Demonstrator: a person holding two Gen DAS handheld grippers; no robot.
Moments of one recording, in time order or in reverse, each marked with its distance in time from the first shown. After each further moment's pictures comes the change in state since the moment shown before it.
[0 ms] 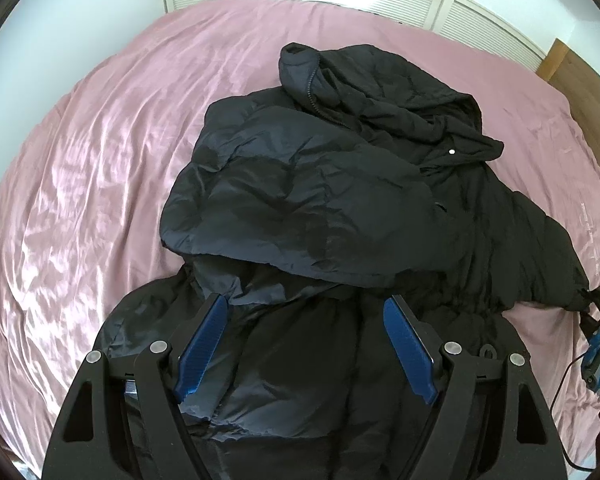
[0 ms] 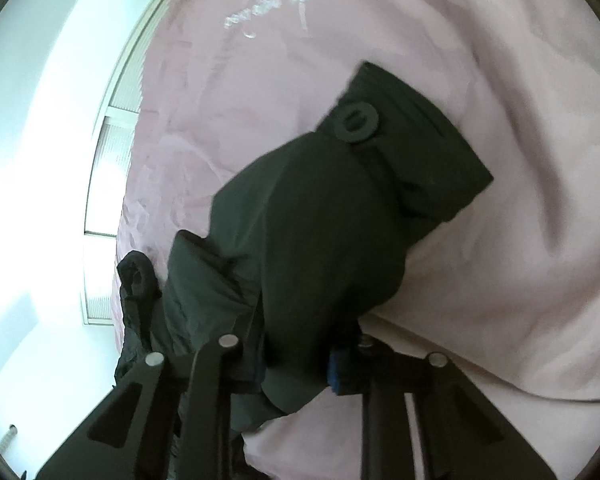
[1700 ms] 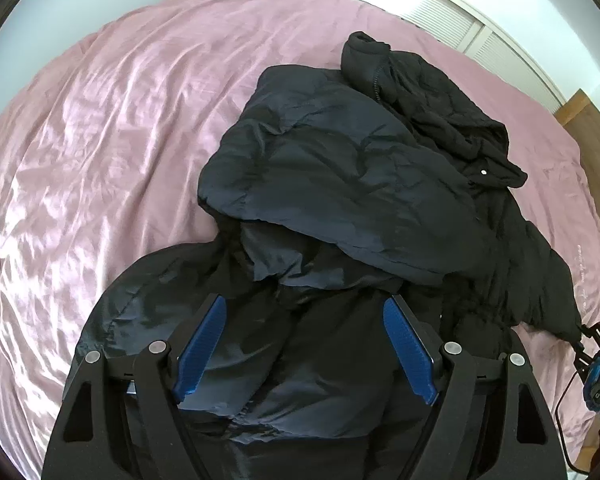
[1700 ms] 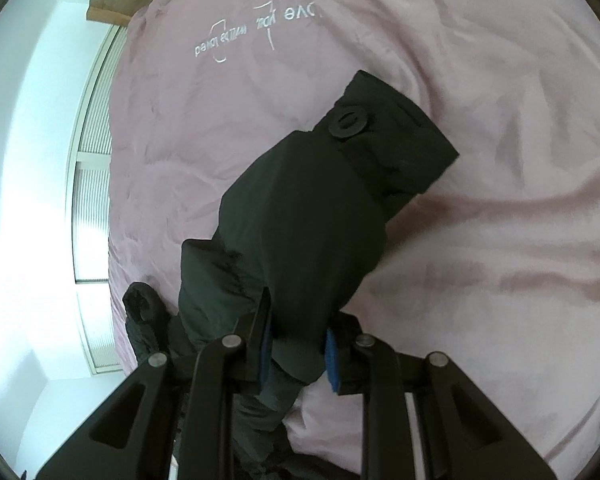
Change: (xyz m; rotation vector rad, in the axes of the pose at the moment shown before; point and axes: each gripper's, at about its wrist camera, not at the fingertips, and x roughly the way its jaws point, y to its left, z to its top) left arm 0.021 0.072 -0.021 -0.167 0.017 -0.079; right arm -0.037 0.014 -0.027 0.223 -0.040 -0.083
